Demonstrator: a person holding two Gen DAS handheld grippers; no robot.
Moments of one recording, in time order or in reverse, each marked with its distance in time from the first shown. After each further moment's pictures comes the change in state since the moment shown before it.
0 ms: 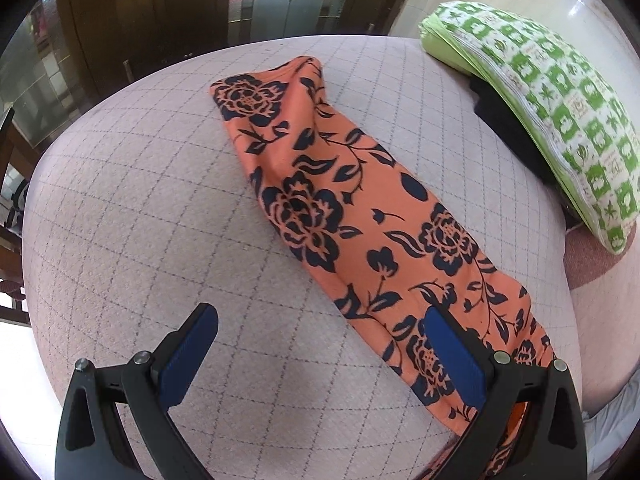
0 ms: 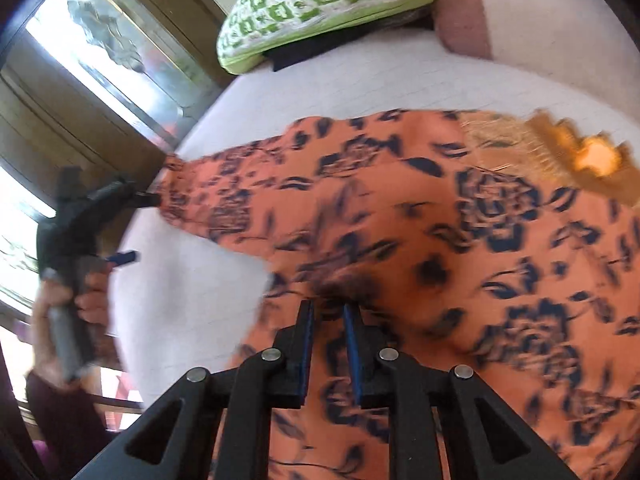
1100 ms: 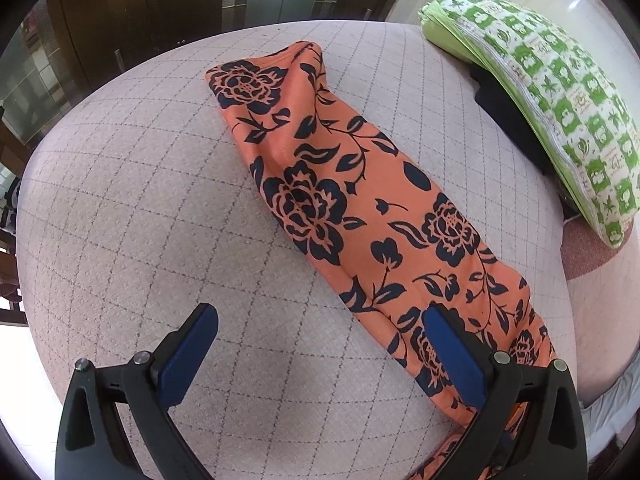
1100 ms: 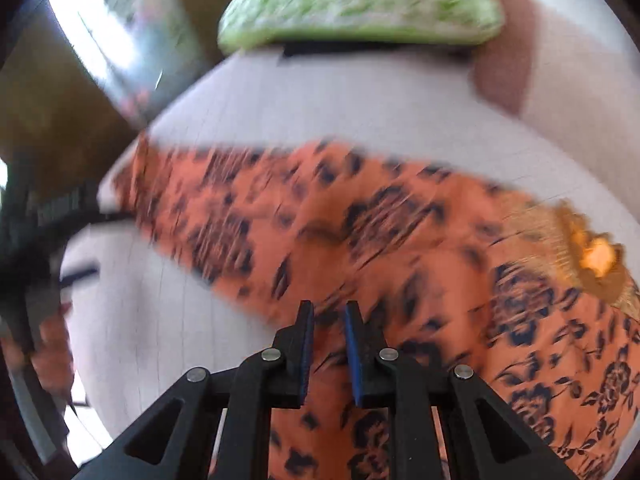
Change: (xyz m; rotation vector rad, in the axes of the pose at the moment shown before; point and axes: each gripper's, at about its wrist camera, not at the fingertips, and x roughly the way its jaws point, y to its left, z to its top) left arm 0.004 0.010 0.004 0.008 0.062 -0.020; right arm 0.059 0.071 0.054 -0.181 0.112 -0.264
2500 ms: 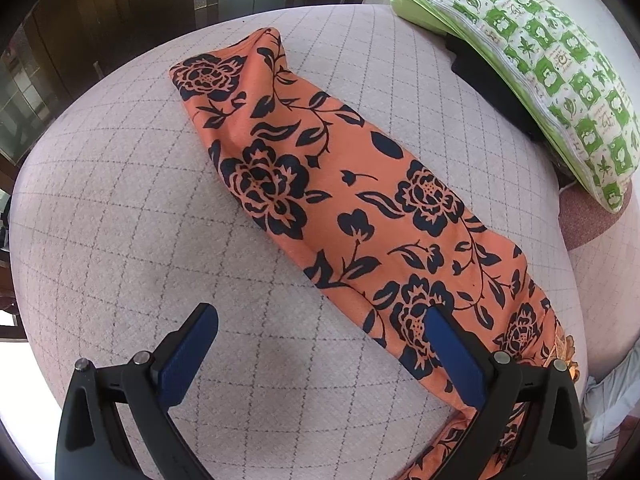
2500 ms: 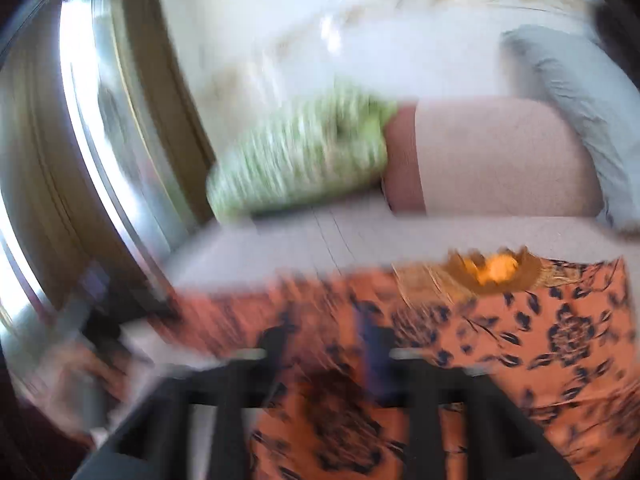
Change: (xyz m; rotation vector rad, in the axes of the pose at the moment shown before) left arm 0.009 -0.028 -0.014 0.084 0.031 0.004; right arm -0.147 -0.081 -0.143 0.326 -0.820 0.057
